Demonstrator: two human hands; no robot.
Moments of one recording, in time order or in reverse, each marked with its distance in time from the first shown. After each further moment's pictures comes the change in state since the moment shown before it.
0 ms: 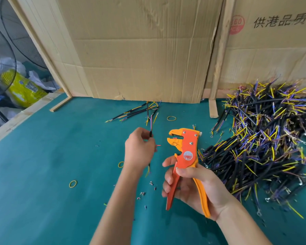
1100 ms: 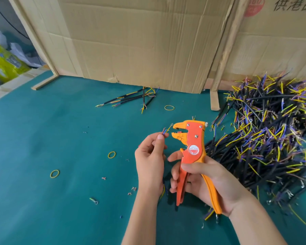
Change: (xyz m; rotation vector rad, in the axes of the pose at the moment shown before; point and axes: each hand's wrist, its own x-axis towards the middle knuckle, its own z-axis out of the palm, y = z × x) left_hand -0.046 -0.026 0.054 -0.698 0.066 -0.079; right_hand -0.003 -0.019 -0.017 -0.191 0.150 0.086
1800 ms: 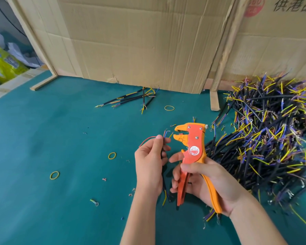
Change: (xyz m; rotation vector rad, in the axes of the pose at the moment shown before) left_hand 0.003 0.003 -0.001 -0.122 -0.036 -0.151; right_hand 0.001 0.000 0.001 -0.021 0.068 0.037
